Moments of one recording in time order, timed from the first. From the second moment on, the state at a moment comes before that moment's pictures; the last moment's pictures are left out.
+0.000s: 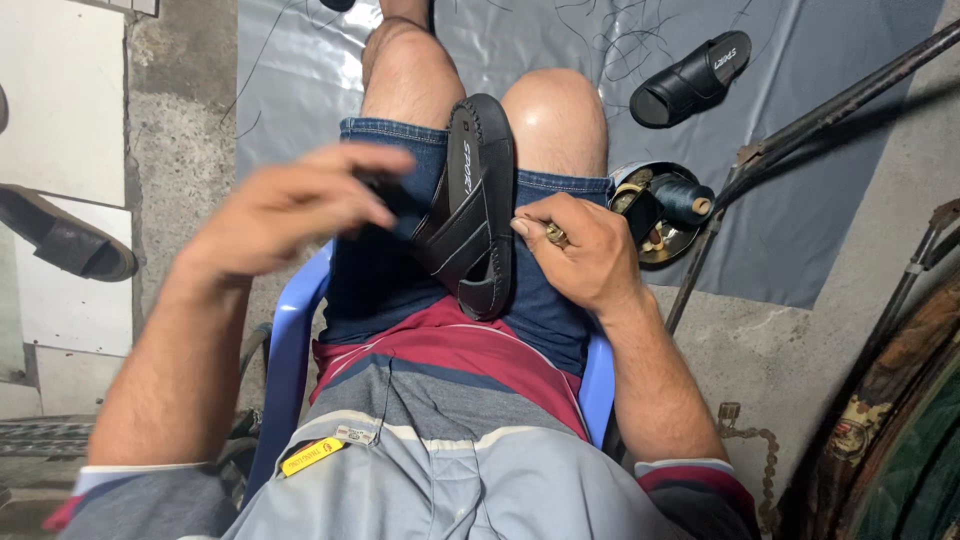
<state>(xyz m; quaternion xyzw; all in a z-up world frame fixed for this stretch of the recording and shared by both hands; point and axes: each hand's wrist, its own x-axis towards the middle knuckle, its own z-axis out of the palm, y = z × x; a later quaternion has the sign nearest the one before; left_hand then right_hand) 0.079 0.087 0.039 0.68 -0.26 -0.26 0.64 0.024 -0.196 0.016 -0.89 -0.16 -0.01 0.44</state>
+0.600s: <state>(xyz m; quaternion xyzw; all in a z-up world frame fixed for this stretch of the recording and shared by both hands) 0.092 0.037 0.039 0.82 -0.27 -0.33 0.39 0.020 -0.193 0.018 -0.86 -0.14 -0.01 0.50</state>
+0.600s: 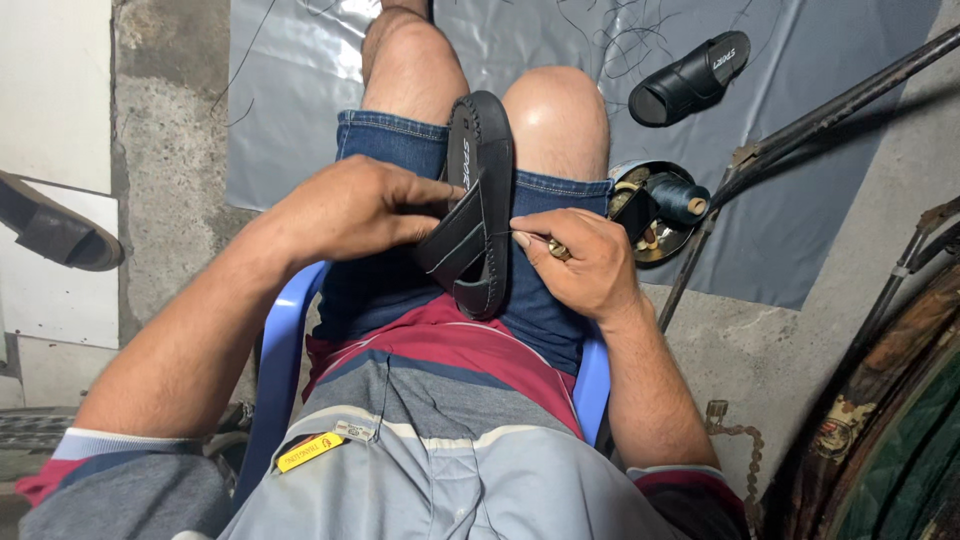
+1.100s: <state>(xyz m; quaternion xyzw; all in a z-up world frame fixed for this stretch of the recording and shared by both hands) 0.071 0.093 0.017 0.76 -0.02 -0.29 0.57 0.013 -0.204 0.040 -0.86 -0.16 0.06 0.49</state>
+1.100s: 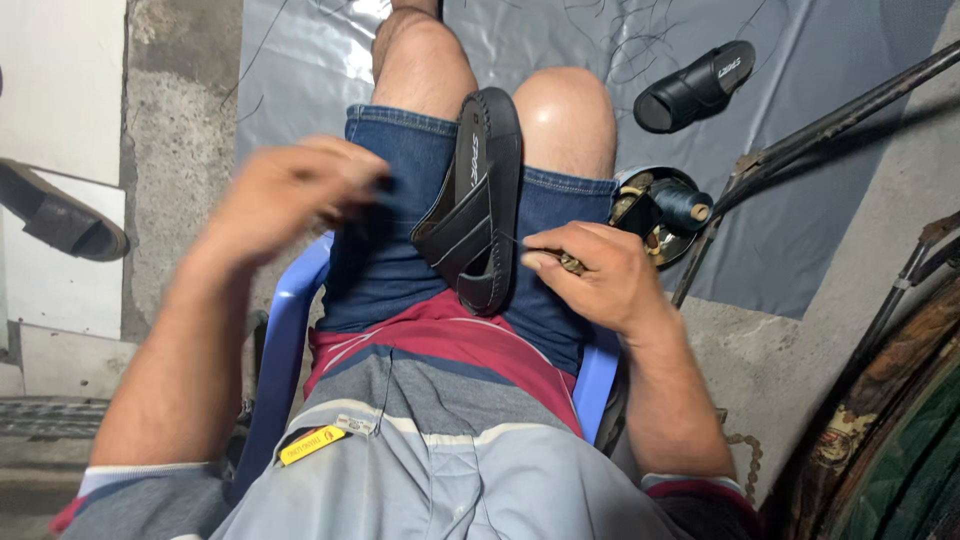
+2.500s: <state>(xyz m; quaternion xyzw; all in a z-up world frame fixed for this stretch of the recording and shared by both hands) 0.027 0.006 0.000 0.82 -0.12 -0.21 0.51 0.031 -0.173 0.054 -0.96 -0.27 0.03 0.04</state>
